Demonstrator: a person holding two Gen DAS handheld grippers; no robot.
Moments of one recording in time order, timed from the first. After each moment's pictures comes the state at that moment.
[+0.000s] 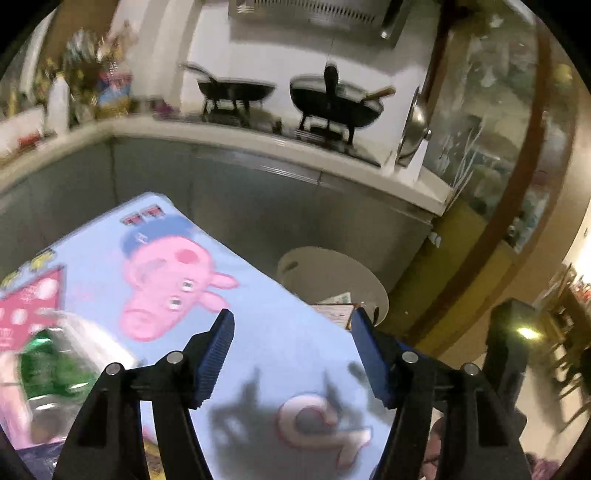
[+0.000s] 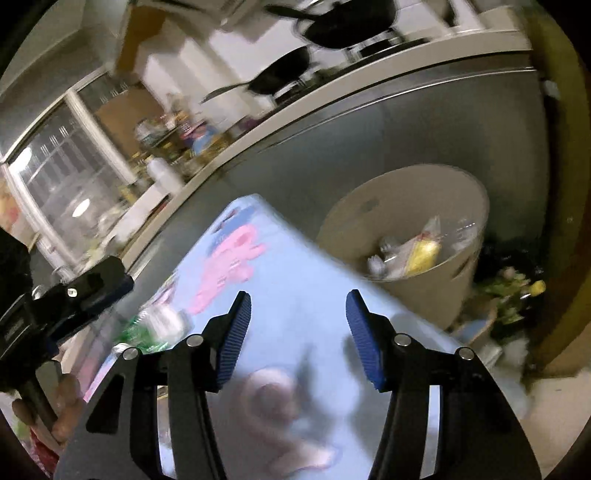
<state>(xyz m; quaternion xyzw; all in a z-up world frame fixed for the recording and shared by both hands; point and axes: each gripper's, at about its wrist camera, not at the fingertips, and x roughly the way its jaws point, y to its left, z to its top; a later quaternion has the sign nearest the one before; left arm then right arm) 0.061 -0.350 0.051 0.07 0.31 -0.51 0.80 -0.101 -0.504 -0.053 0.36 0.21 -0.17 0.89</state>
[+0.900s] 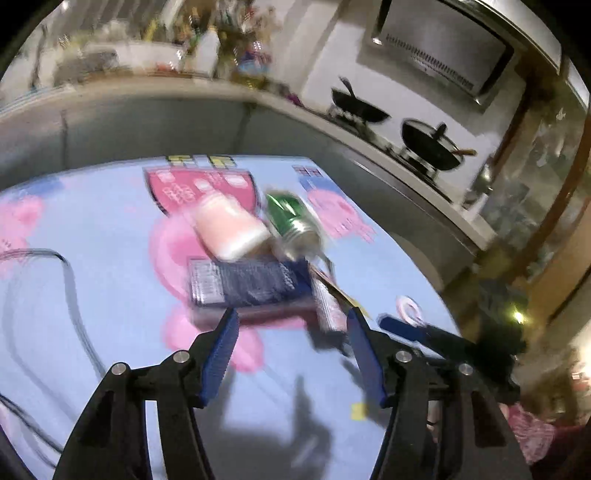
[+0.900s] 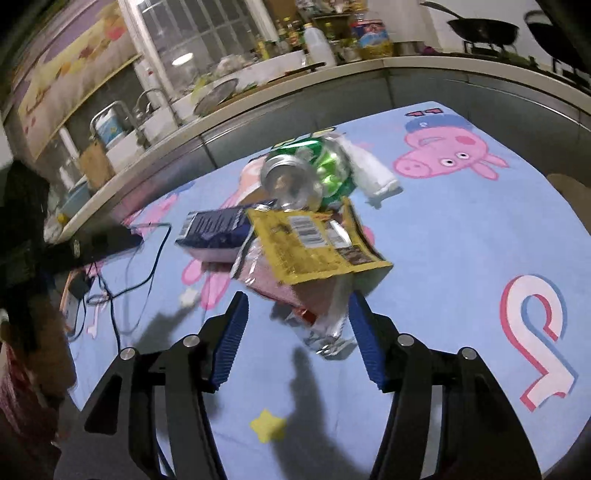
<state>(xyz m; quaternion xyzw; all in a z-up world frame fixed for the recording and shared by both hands) 0.088 -0.092 -0.001 -0.05 0.40 -0.41 0.82 -0.019 -0.299 -0.056 0.17 0.35 0.03 0.92</state>
